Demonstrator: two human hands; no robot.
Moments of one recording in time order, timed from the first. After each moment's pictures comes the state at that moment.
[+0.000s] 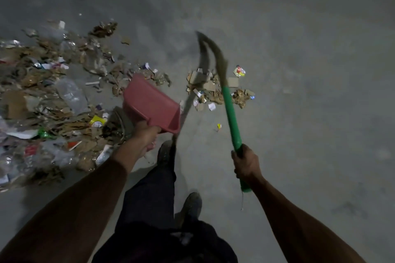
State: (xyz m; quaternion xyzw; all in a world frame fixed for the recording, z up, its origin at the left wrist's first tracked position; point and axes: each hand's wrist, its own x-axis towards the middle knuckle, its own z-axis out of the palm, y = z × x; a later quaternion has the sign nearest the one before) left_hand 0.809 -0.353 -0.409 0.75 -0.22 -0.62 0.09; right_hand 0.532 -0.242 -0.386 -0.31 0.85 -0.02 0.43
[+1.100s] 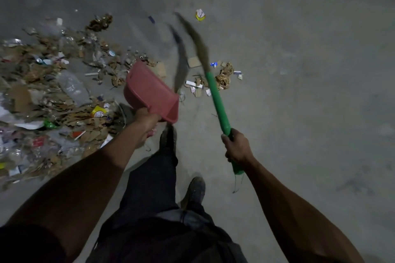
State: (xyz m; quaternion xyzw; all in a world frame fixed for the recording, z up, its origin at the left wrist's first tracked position) left_hand 0.797 -0.299 -0.380 0.74 -0.30 -0.60 0.07; right_hand 0.549 -0.185 -0.363 -0.31 0.81 -0.09 0.49
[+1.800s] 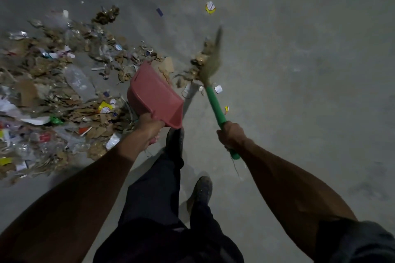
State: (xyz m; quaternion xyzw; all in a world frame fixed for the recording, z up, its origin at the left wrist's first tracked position) left_hand 0.820 -0.287 -0.399 0.75 -0.29 -0.60 0.06; right_hand 0.576 -0.238 -0.421 -0.42 0.78 0.13 0.45
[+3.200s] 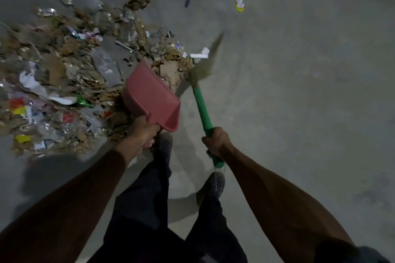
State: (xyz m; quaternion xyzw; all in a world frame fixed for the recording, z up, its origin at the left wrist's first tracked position) left_hand 0.985 -0.247 -0.402 0.77 -0.29 -0.57 0.06; right_hand 0.773 -0.213 -0.415 -0.32 0.78 0.07 0.53
